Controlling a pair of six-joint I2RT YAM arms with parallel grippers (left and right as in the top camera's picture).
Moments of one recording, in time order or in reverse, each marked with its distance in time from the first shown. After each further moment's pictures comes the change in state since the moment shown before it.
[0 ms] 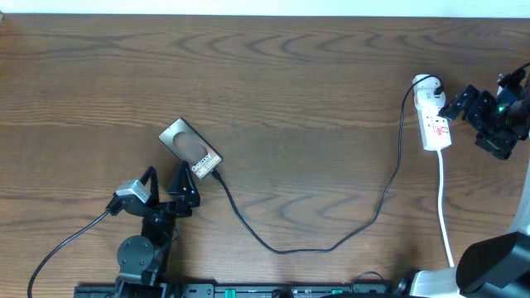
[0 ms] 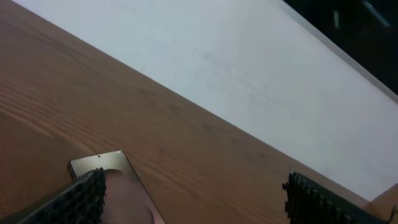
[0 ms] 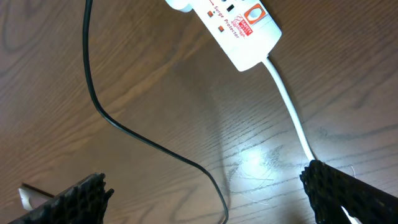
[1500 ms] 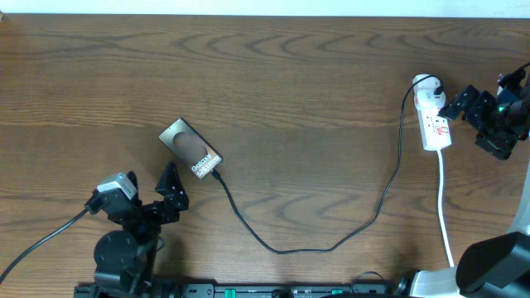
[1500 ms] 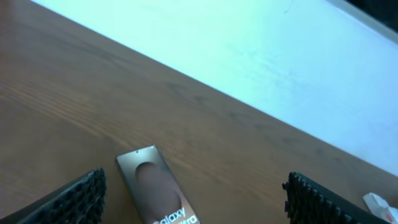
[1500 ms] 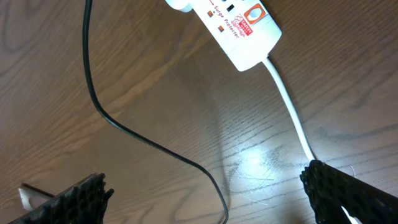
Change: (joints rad) left arm 0.000 0.140 0.372 -0.391 -0.061 0.092; right arm 0.000 0.000 0.000 0.000 0.000 0.000
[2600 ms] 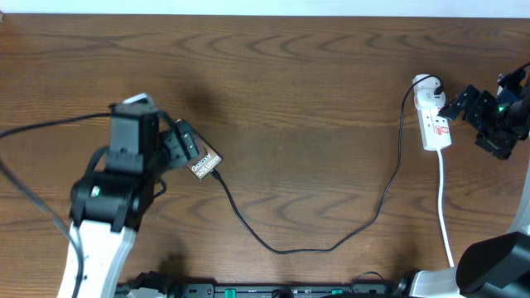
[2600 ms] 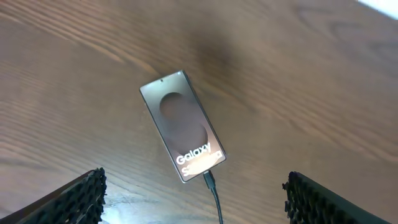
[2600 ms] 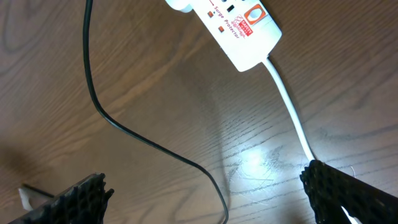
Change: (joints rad) left arm 0.000 0.887 0.686 -0.491 0.031 0.003; right arm 0.000 0.000 0.000 0.001 0.000 0.000
